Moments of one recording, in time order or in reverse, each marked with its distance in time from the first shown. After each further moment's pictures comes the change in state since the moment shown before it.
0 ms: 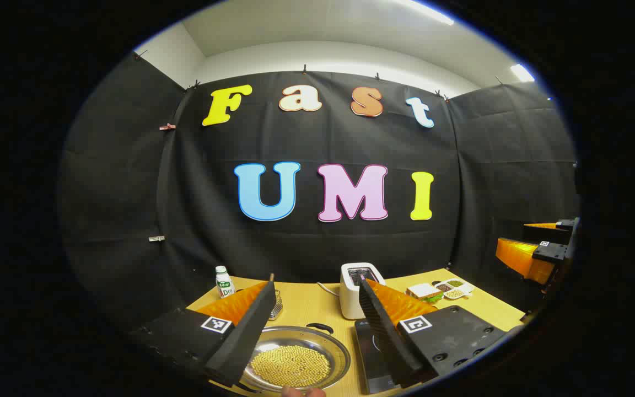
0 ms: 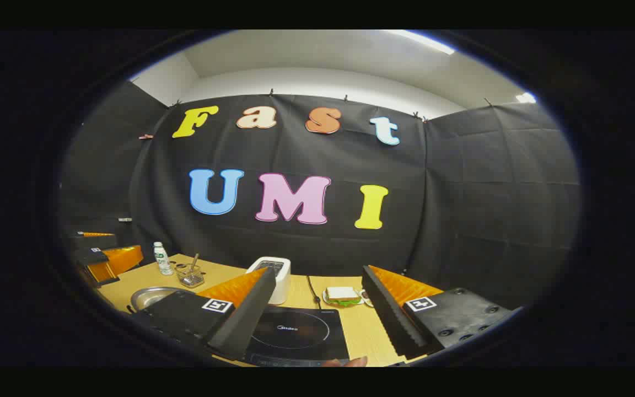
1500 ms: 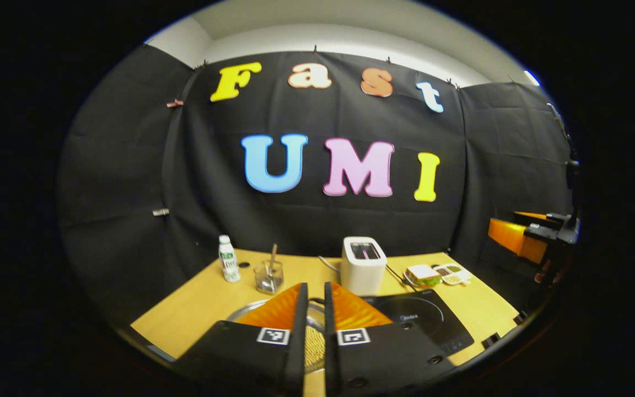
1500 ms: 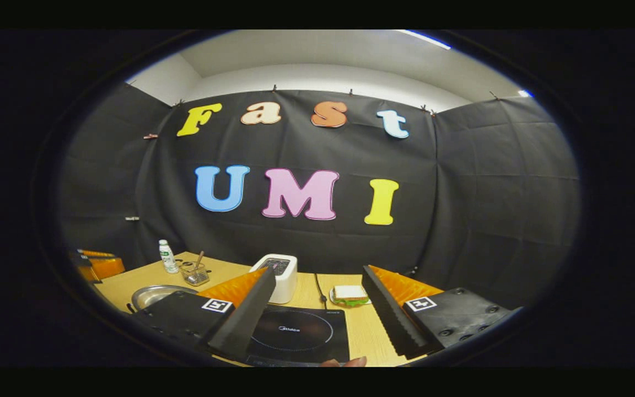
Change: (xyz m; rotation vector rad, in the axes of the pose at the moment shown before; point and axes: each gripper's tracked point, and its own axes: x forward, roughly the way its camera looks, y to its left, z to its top) left arm -0.025 -0.003 -0.077 -0.069 0.234 -0.032; right arm 0.024 -0.002 -0.012 0.022 0.027 0.064
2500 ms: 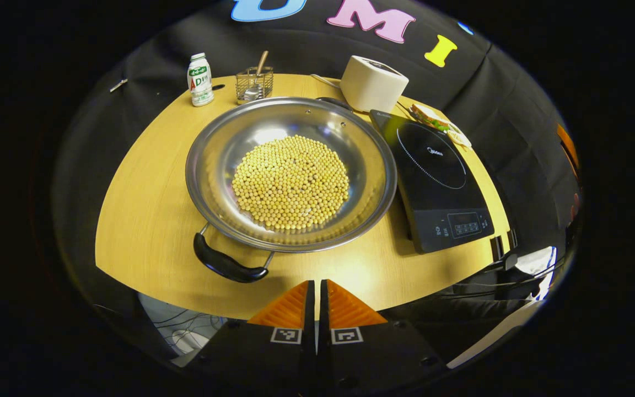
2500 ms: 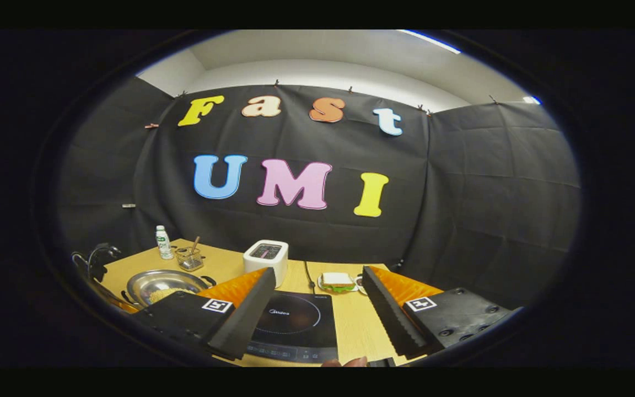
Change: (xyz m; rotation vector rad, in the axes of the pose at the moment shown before) left arm -0.022 0.078 -0.237 -0.074 0.876 -0.178; right arm -0.055 -0.012 -0.020 -0.048 0.054 -0.050
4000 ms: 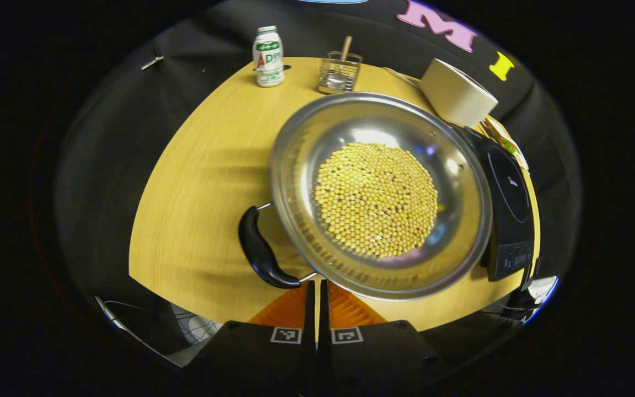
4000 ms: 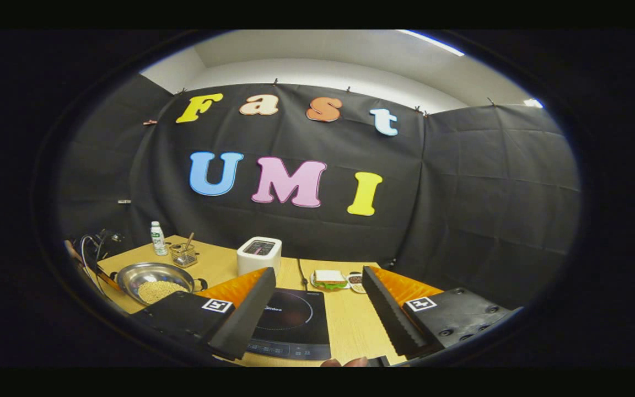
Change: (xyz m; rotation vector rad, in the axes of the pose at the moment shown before) left arm 0.012 0.147 0.039 -0.177 0.089 0.192; right arm -0.001 -0.006 -0.006 -0.019 0.008 -0.033
